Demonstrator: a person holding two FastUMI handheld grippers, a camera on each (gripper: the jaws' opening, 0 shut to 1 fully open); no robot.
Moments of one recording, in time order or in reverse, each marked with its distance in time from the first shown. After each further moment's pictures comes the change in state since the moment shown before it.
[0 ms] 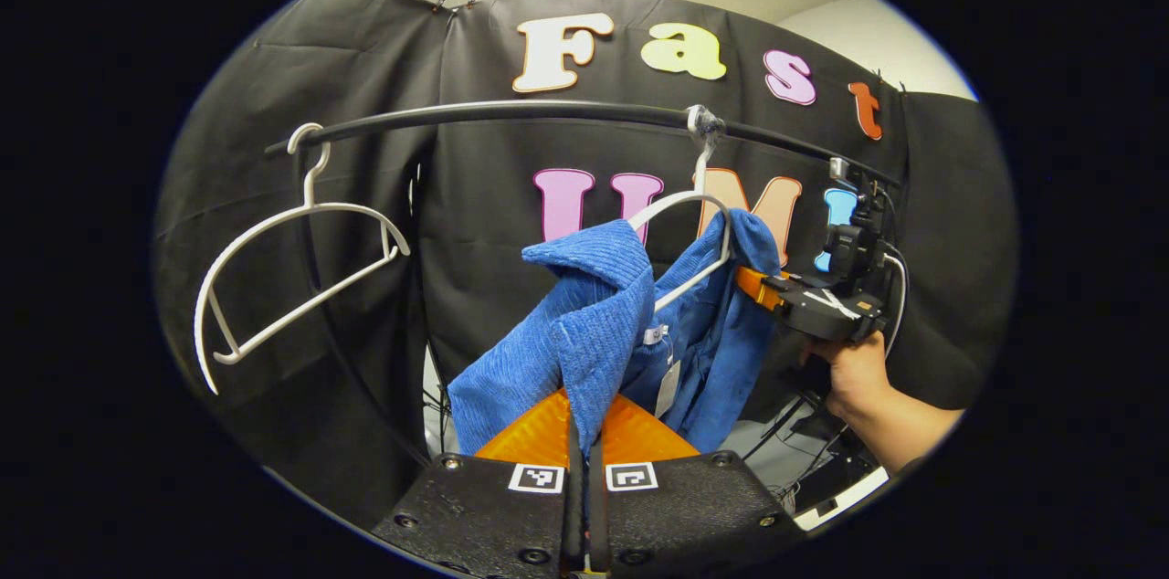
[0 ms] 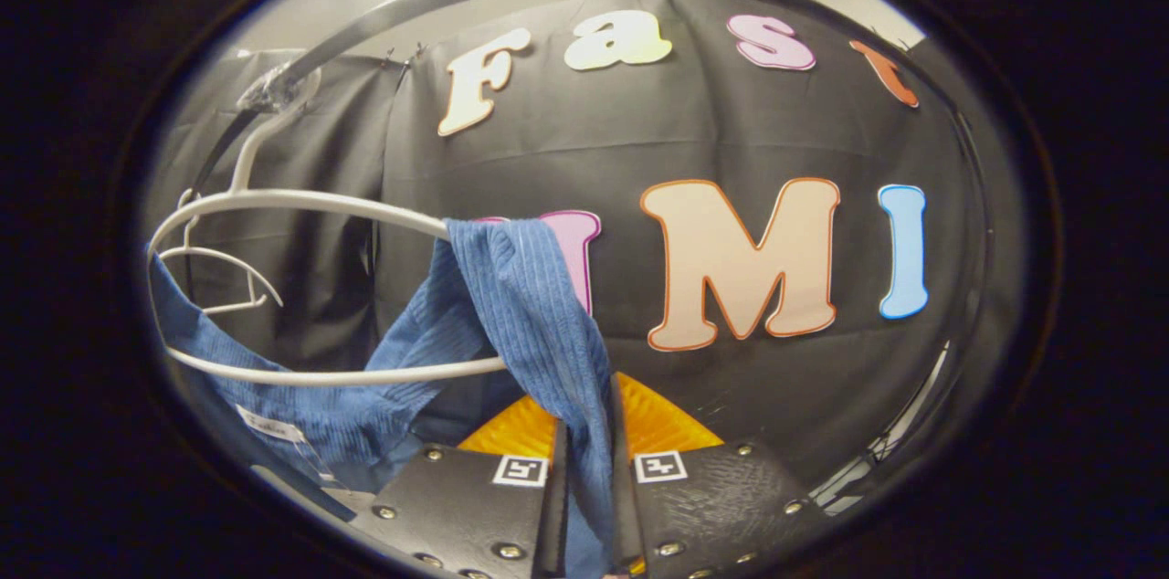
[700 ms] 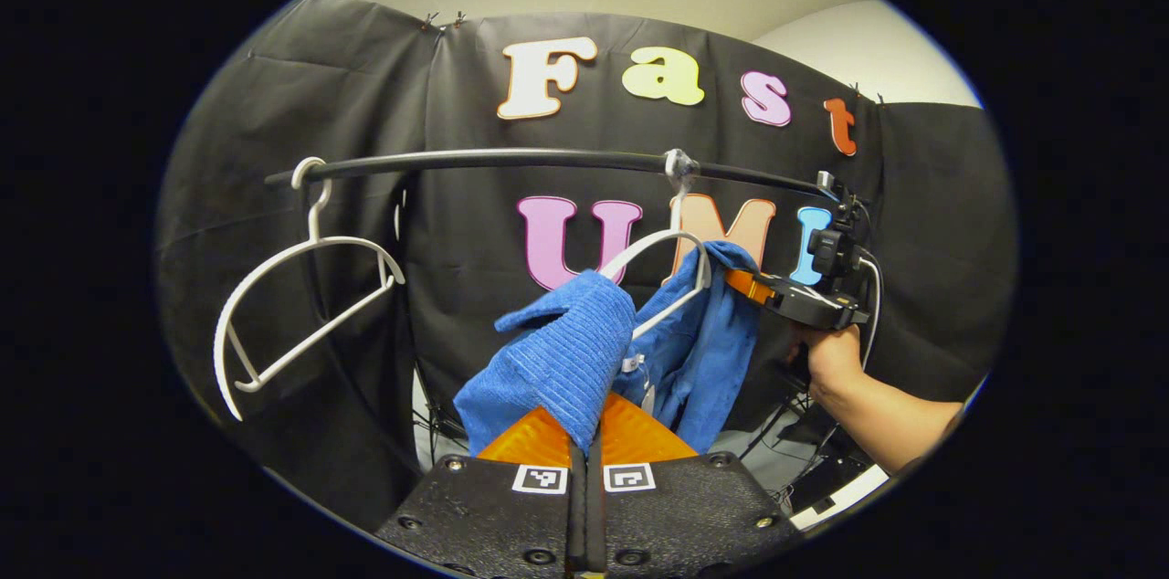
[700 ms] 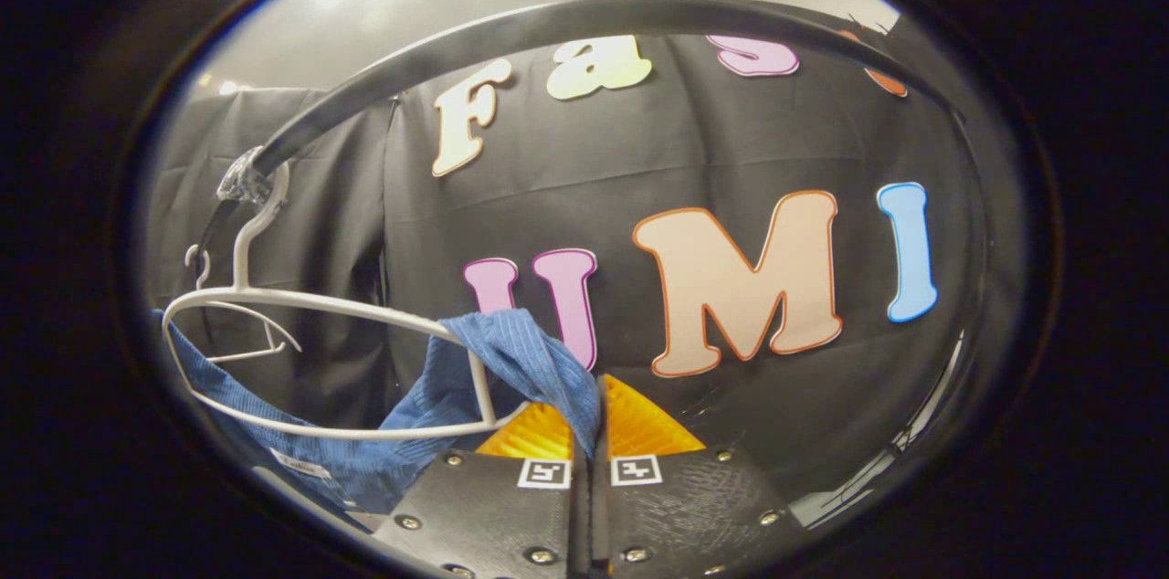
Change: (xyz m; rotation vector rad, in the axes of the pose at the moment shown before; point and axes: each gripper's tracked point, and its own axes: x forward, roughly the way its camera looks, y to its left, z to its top) left arm -0.028 0.002 0.036 0.022 -0.091 -0.069; right arm 0.008 -0.017 0.042 0.043 -0.042 0.021
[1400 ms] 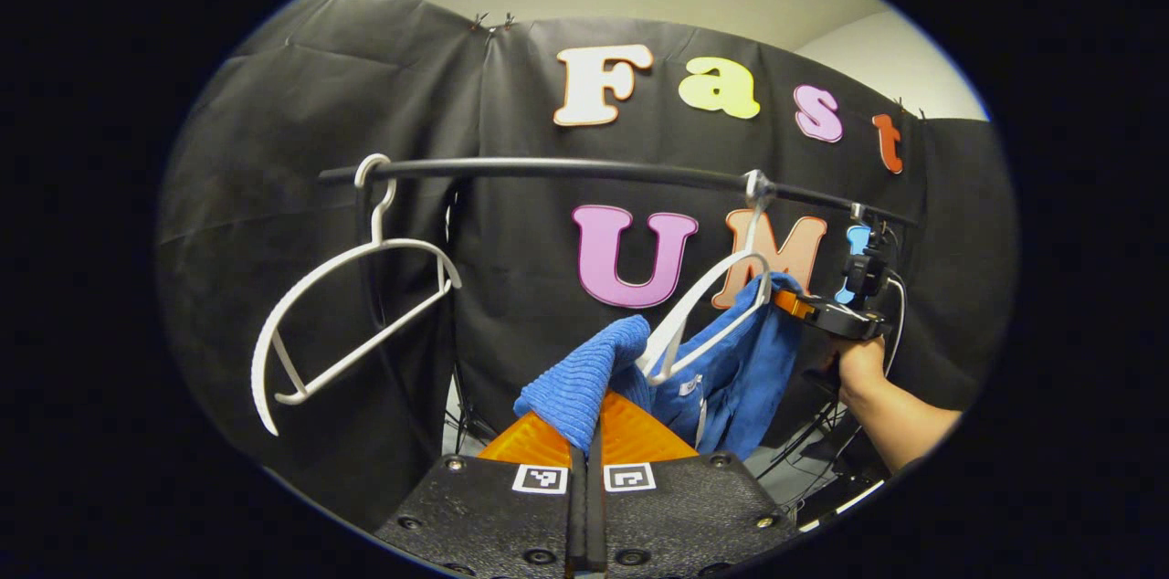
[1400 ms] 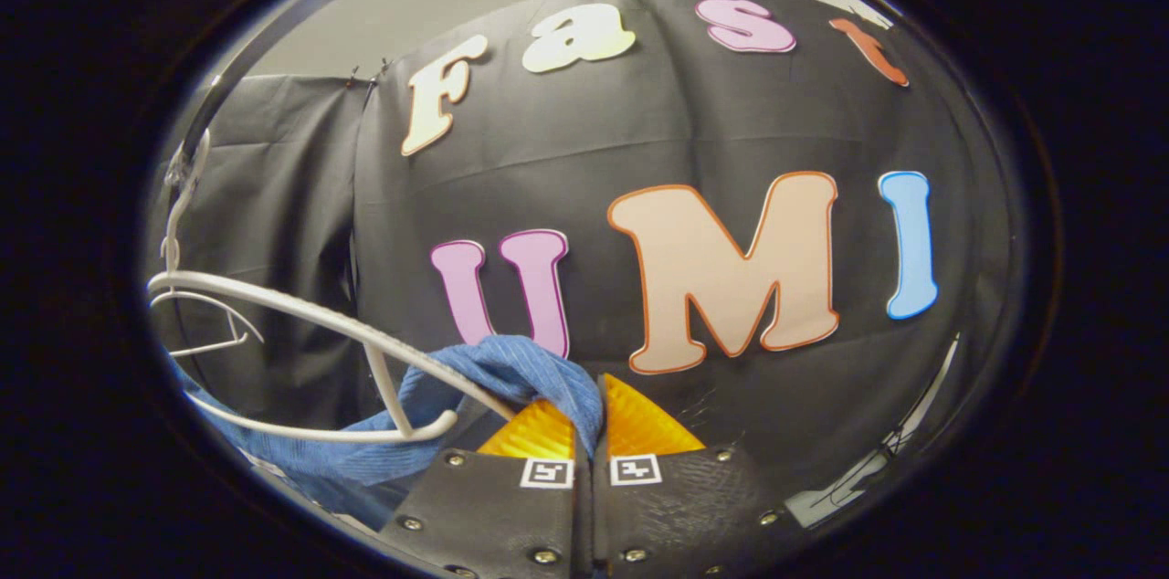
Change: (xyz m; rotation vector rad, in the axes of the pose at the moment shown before) left arm 0.006 0.058 -0.005 -0.059 0.010 0.141; right arm 0.046 -0.023 -0.030 -0.021 0.056 -0.032
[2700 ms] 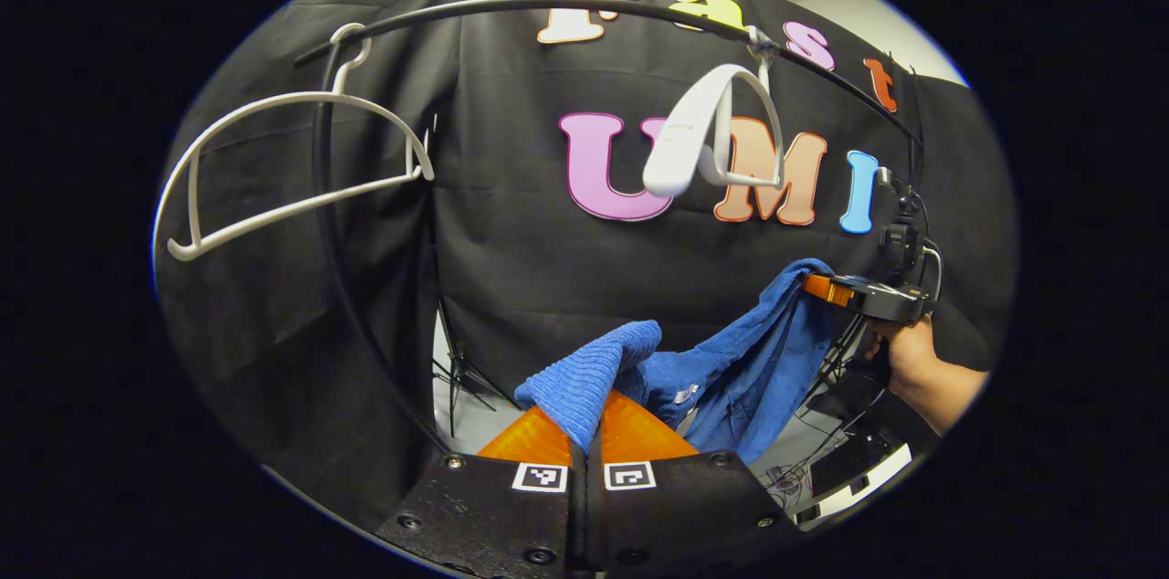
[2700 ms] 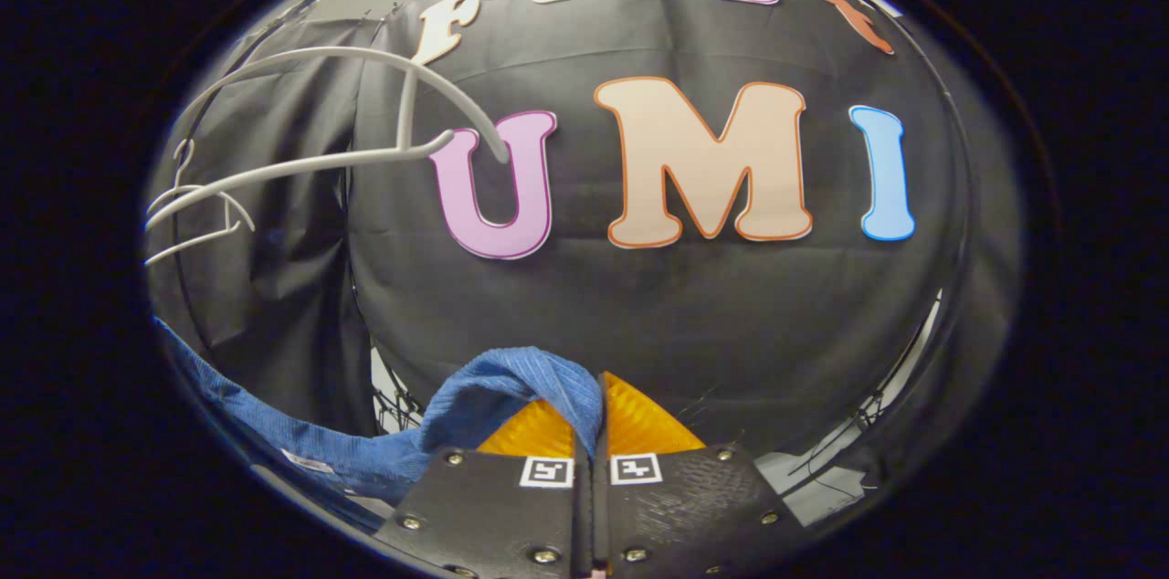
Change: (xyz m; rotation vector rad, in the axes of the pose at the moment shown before) left arm 0.032 -0.006 -0.130 0.037 0.186 -0.057; right arm -0.086 -0.027 -0.148 -0.065 0.228 -0.062
